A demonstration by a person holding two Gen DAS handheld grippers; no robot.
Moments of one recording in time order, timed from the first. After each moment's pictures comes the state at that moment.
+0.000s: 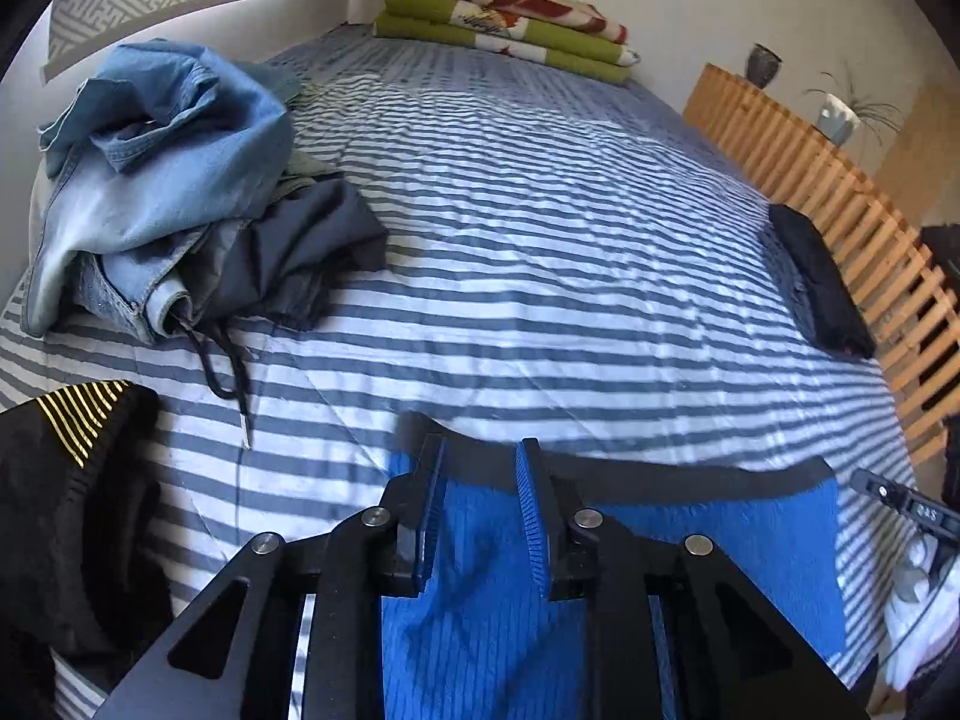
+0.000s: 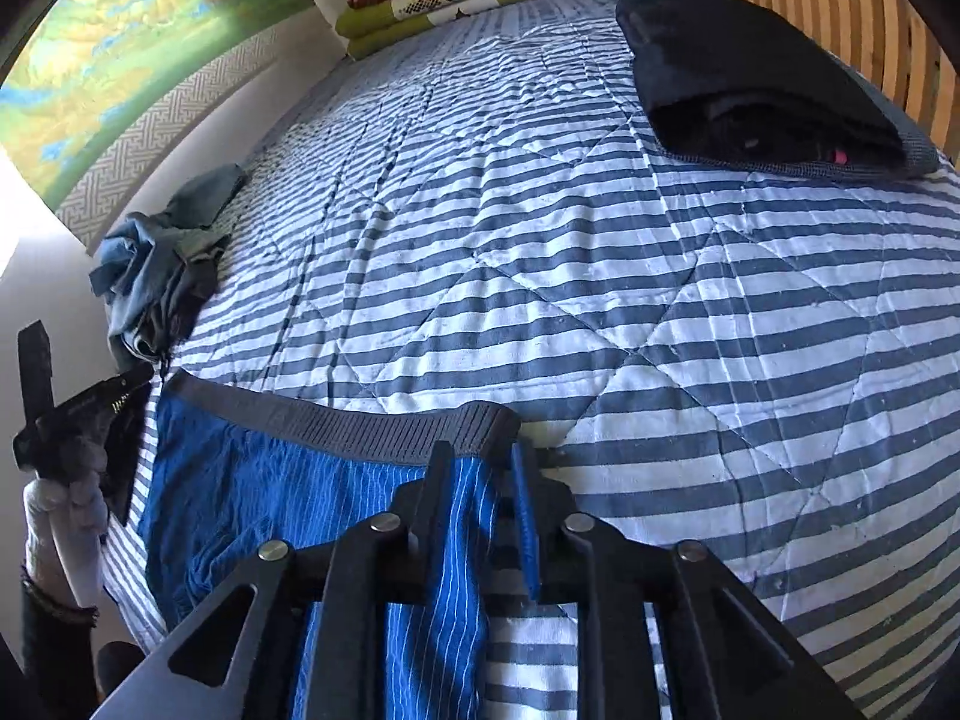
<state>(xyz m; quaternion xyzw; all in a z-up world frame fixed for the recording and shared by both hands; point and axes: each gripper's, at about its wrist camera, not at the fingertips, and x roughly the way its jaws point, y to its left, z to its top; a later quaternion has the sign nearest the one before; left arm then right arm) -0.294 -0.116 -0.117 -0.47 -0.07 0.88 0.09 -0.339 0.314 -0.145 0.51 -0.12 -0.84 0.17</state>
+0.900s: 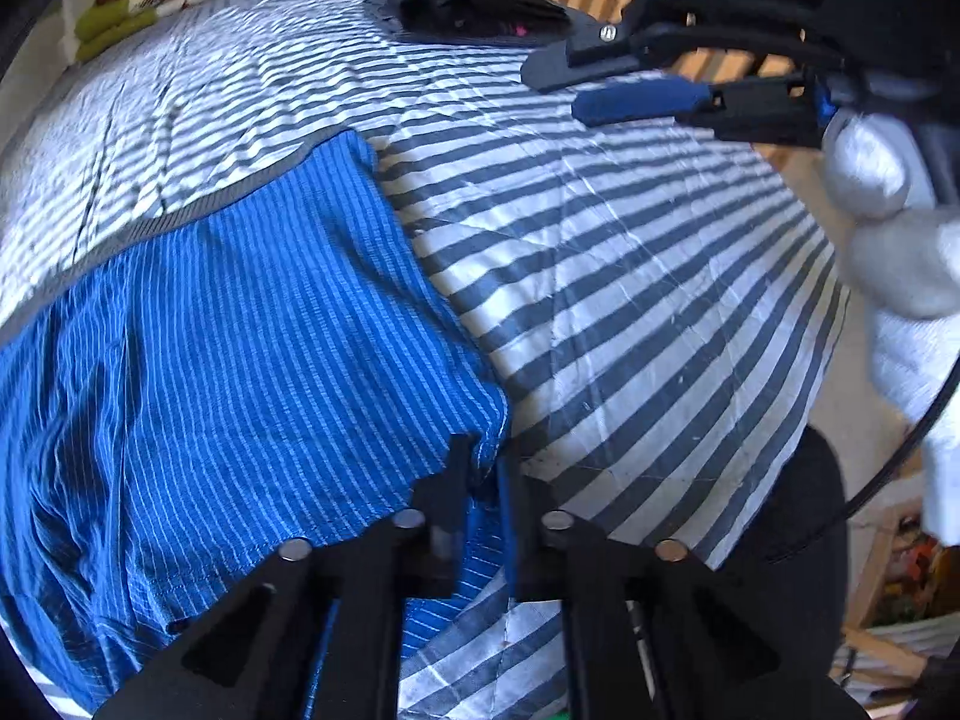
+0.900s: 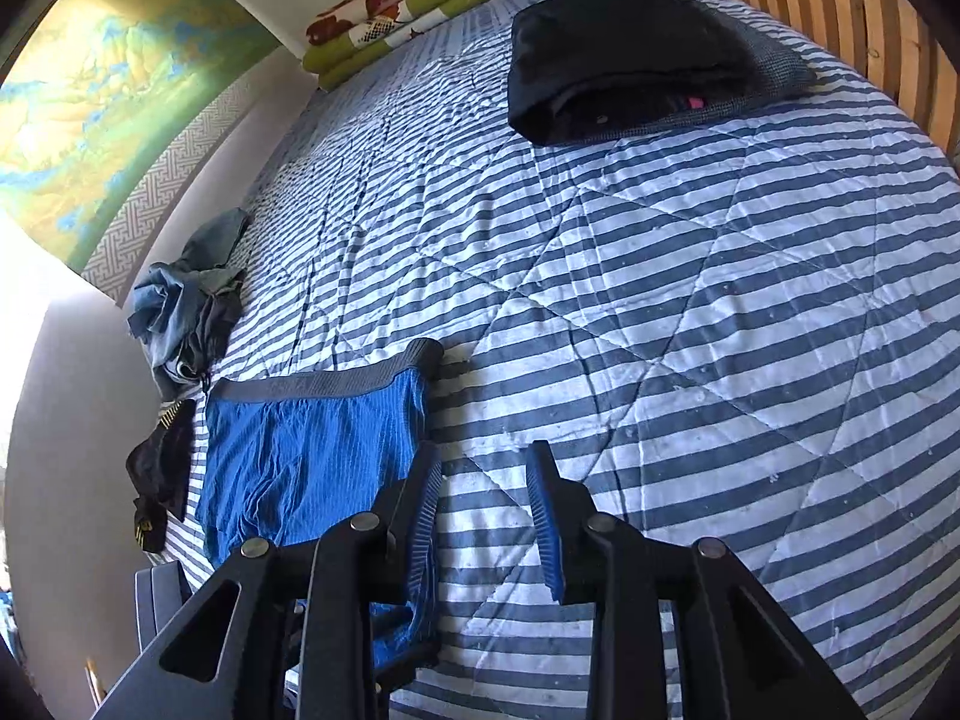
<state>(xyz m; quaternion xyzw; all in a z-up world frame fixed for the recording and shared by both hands) -0.138 0.224 -0.187 -0.55 0.06 0.78 0.29 -0.298 0.384 -0.122 0.53 -0.18 -0.81 0.16</state>
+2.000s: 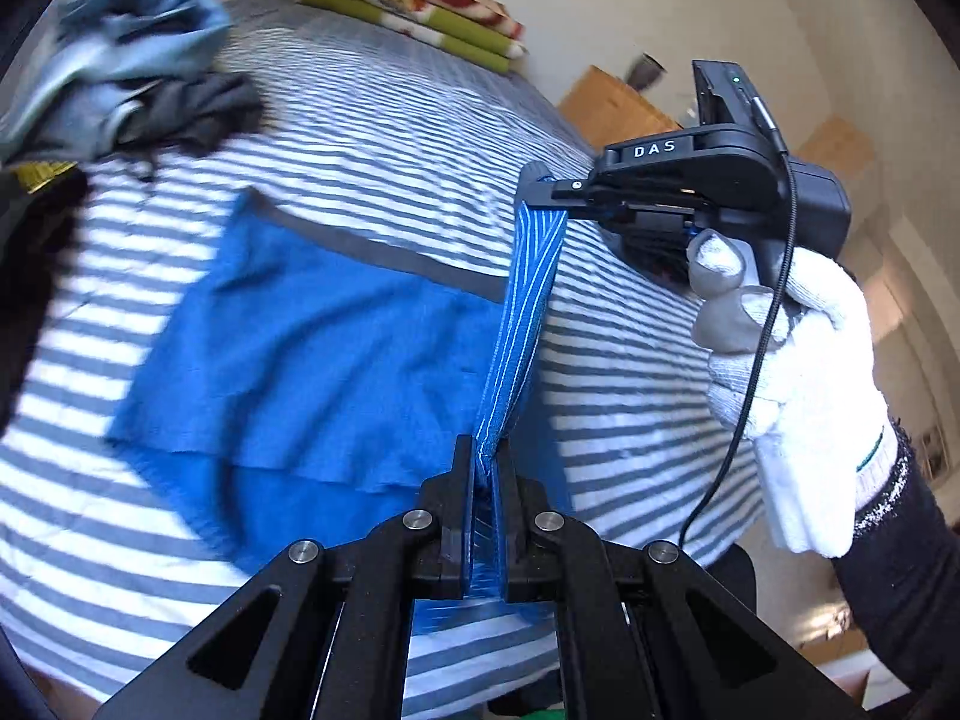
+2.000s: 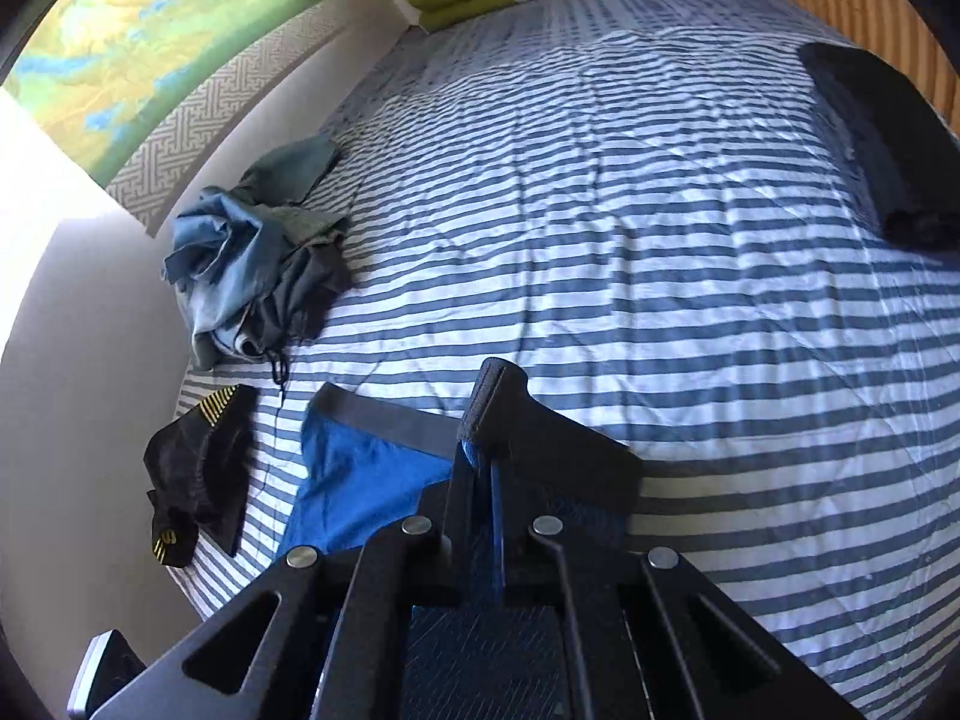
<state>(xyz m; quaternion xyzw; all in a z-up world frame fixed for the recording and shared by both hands) -0.133 -0.086 -0.125 -0.45 -0.19 0.85 0.21 -0.361 0.117 -0.088 0.54 -0.10 -0.80 0.23</state>
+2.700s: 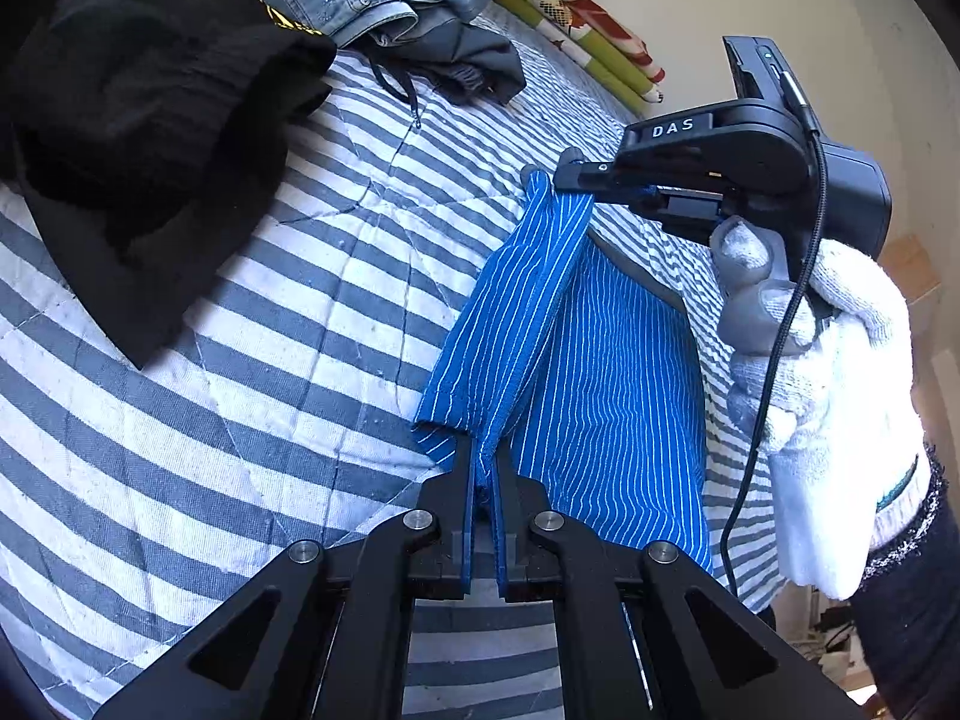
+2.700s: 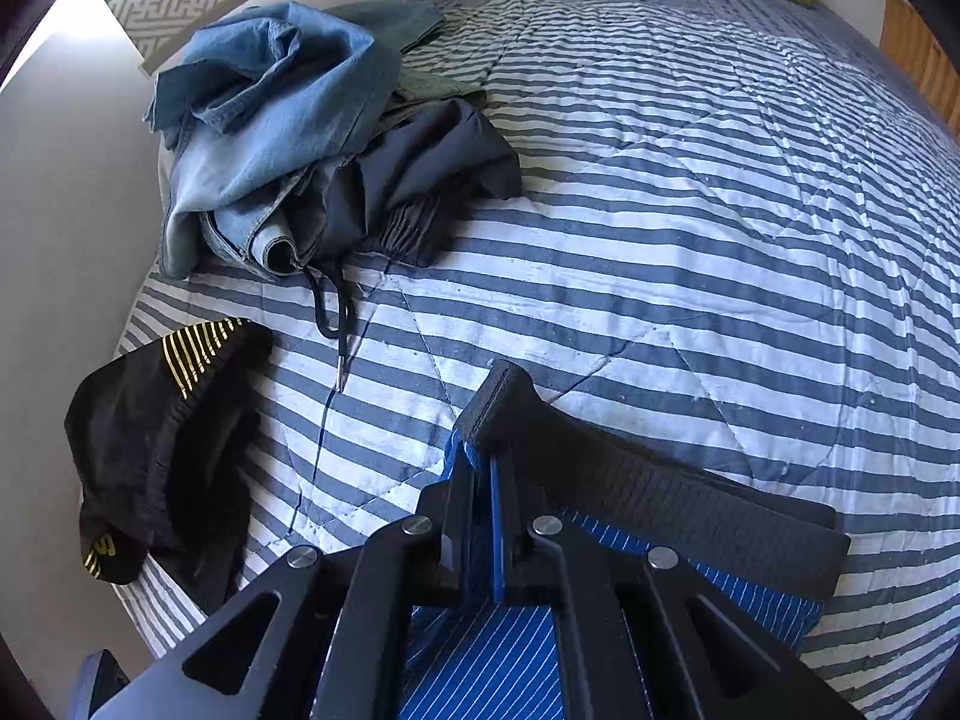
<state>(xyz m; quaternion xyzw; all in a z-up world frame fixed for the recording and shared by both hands) -0.142 -0.220 -0.198 -0.47 -0.29 0.82 0.11 -0.374 -0.072 -0.149 0.57 0.02 -0.79 0.23</state>
